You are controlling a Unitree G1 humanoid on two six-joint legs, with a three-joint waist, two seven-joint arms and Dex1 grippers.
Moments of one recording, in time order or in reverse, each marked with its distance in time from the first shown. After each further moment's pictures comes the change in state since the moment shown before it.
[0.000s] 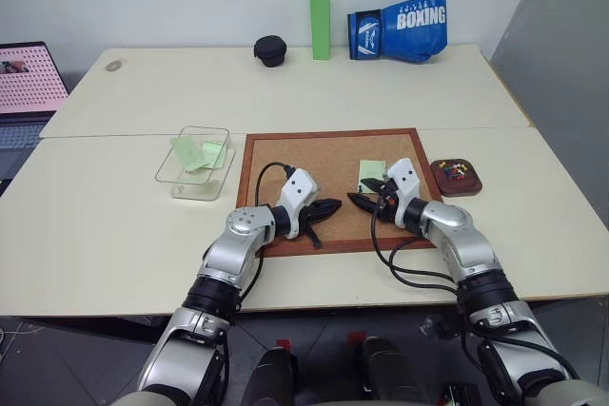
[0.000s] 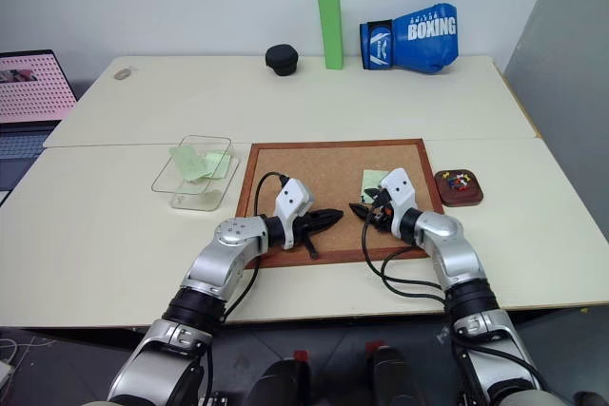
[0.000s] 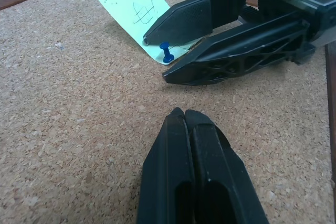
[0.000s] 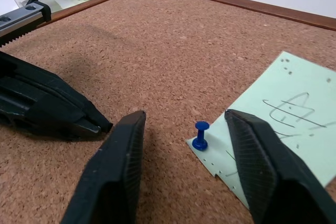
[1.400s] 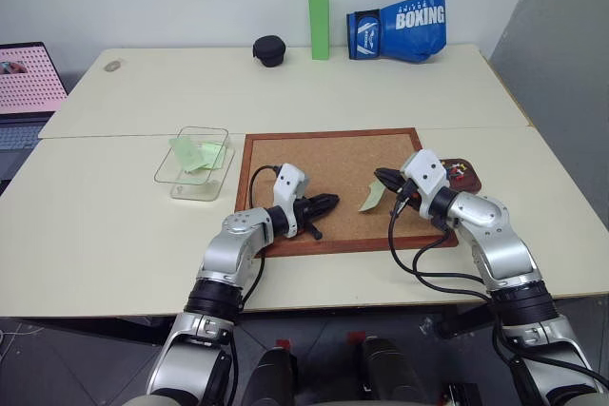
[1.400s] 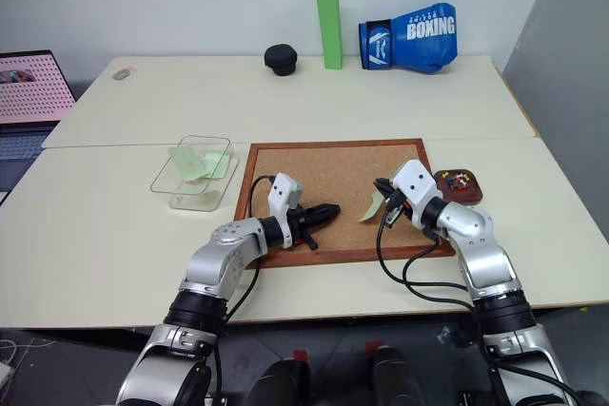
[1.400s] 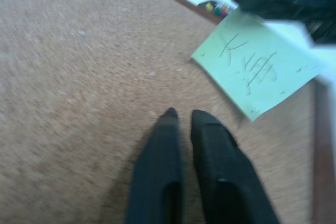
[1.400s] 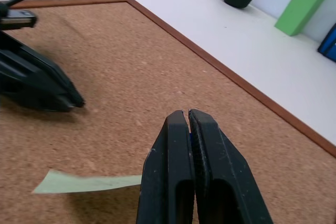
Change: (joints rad) left arm 0.028 -0.060 0.148 -0.090 -0.232 0.313 0.026; right arm 0.103 -0.159 -0.010 -0.322 -0.139 -0.051 -0.076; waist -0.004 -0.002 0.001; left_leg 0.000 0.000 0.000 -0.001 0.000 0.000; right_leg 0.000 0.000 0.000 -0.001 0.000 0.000
